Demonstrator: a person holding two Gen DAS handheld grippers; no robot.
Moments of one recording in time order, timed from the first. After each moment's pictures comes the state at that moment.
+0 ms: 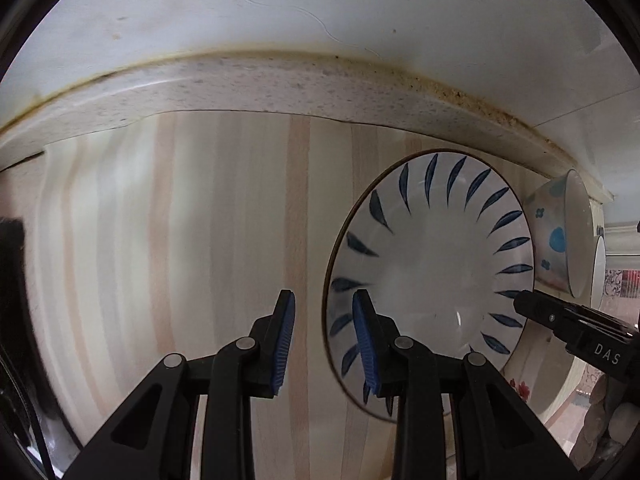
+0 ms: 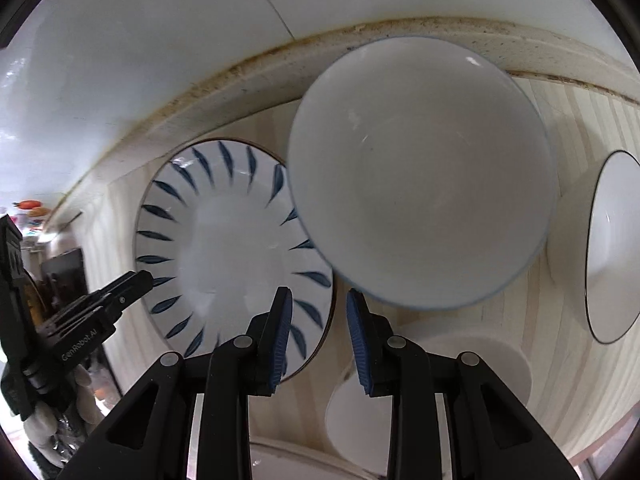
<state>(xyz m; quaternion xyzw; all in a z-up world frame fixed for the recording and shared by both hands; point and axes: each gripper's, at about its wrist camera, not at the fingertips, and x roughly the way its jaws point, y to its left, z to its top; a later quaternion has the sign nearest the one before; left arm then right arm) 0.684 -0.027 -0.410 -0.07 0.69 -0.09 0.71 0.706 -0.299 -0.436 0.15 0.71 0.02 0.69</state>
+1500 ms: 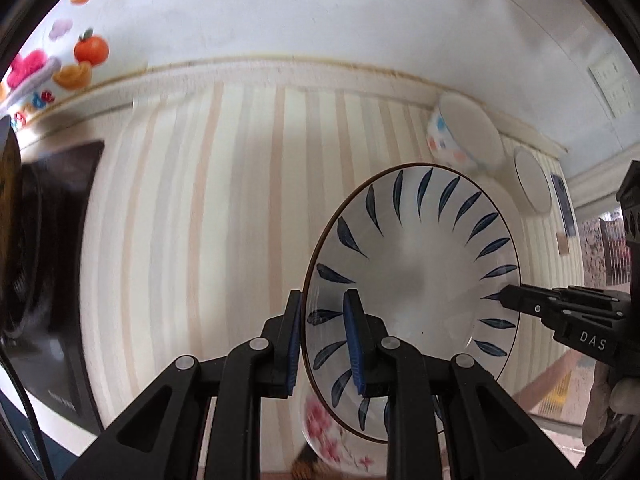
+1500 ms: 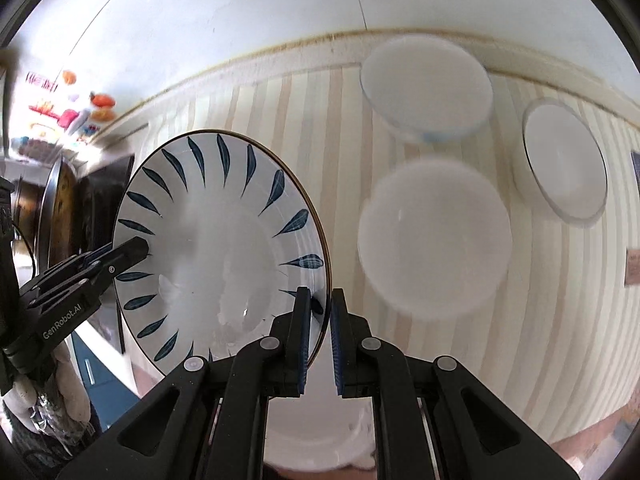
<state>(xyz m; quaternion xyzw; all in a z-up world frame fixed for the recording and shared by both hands) 0.501 -0.030 -0.311 -0.06 0.63 -0.09 0.77 0.550 -0.285 -0.356 0.10 0.67 0.11 0.73</state>
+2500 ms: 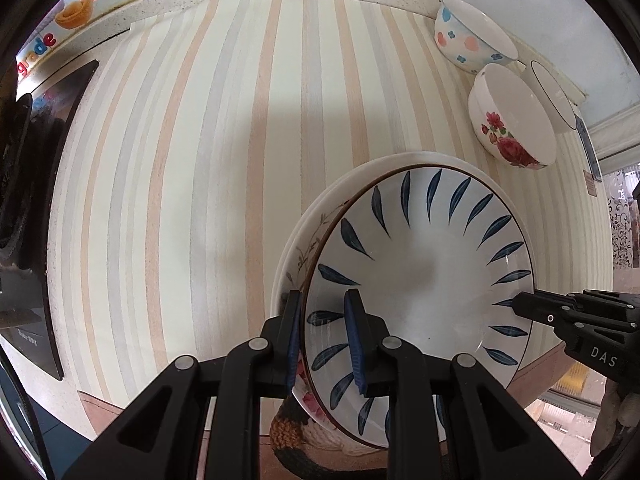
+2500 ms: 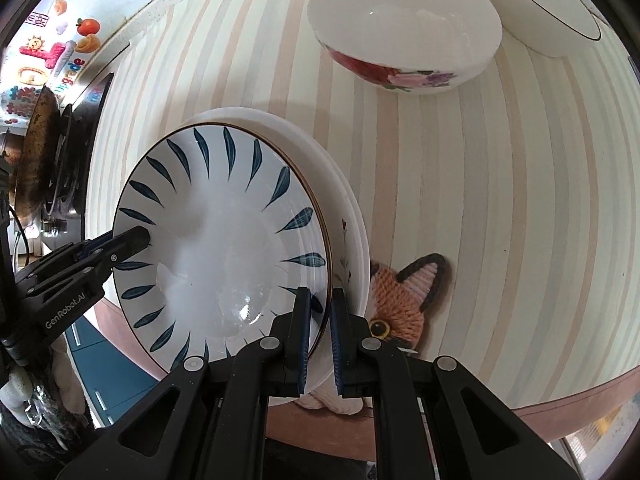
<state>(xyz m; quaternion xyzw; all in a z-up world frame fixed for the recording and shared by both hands) 0.446 -0.065 -0.377 -0.03 0.67 -0.07 0.74 0.458 -0.288 -0.440 0.10 0.71 0.11 0.69</state>
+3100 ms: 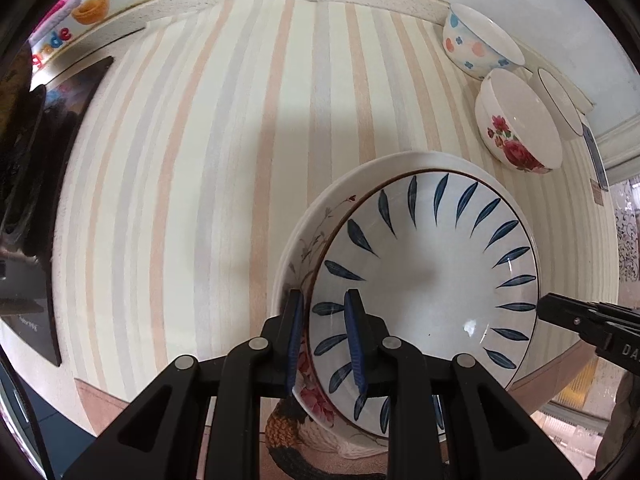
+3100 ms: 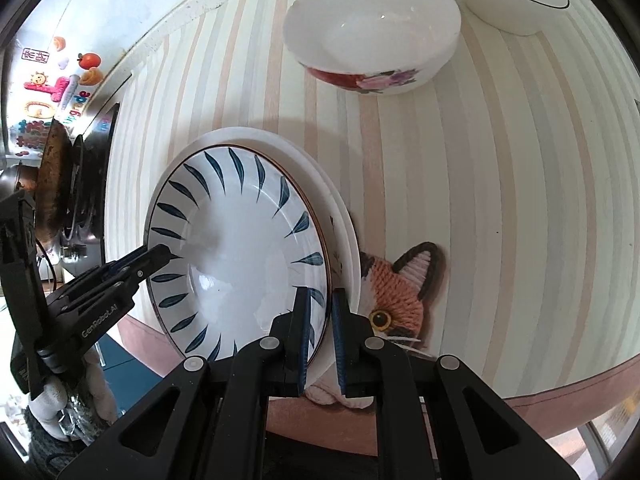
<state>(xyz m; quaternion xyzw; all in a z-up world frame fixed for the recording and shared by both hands) 0.431 -0.062 -0.374 -0.03 0.65 -0.04 0.76 0.450 -0.315 -0.426 0.16 0.70 0.10 0.69</state>
